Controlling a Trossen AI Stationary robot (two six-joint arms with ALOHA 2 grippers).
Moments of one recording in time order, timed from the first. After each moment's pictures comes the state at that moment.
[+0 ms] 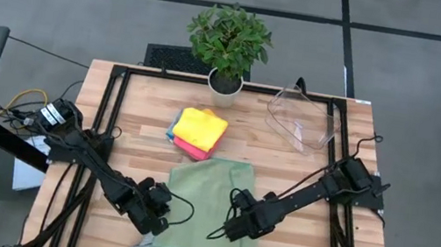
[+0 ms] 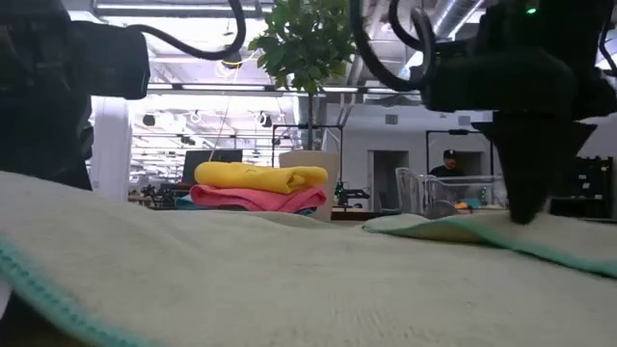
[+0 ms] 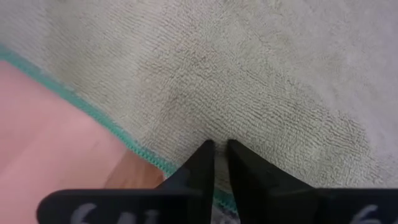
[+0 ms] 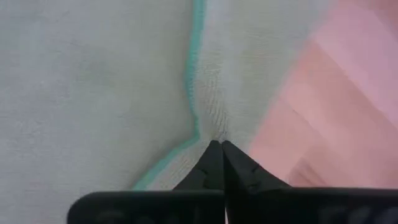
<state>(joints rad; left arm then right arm) -0.68 1.69 0.84 -0.29 -0.40 -1.23 0.53 2.01 1.41 -1.06 0.19 1.35</state>
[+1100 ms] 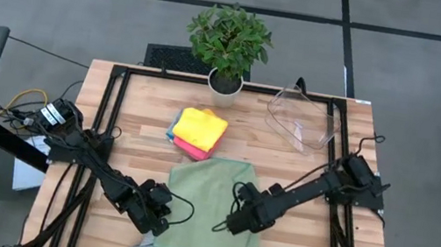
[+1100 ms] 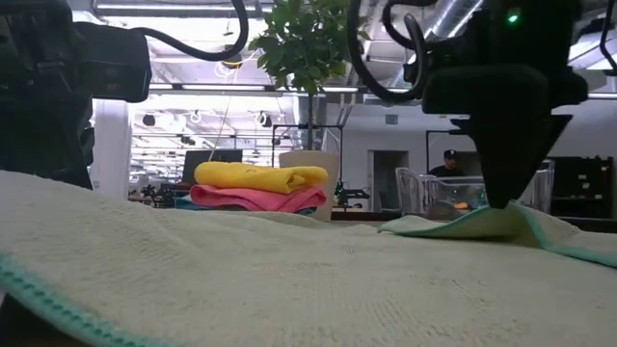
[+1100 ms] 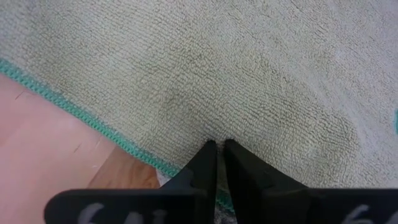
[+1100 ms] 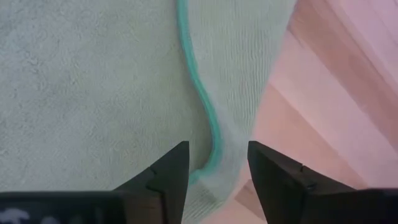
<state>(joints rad) -0.68 1.69 0.81 -0.21 -0.38 -1.23 0.50 1.98 1.41 -1.16 0.23 1.28</state>
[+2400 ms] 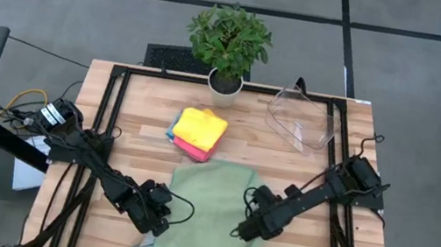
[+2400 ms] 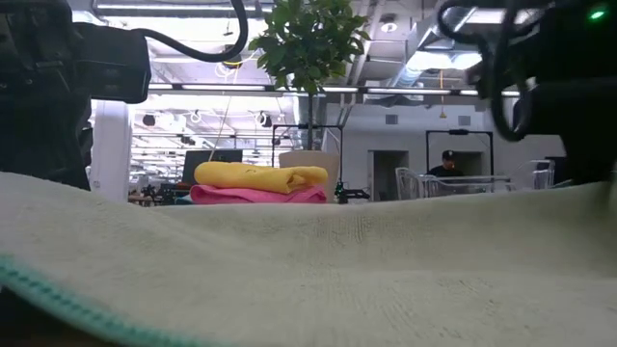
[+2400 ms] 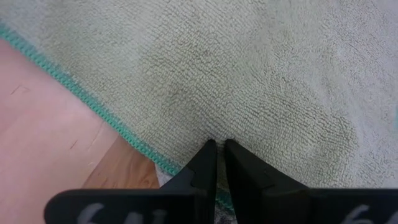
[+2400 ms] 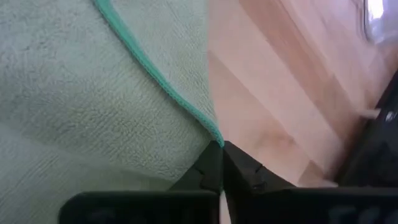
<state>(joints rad) -0.68 1.69 0.81 -0.21 -0.37 -1.24 0.58 1.96 1.35 -1.36 0.21 1.40</state>
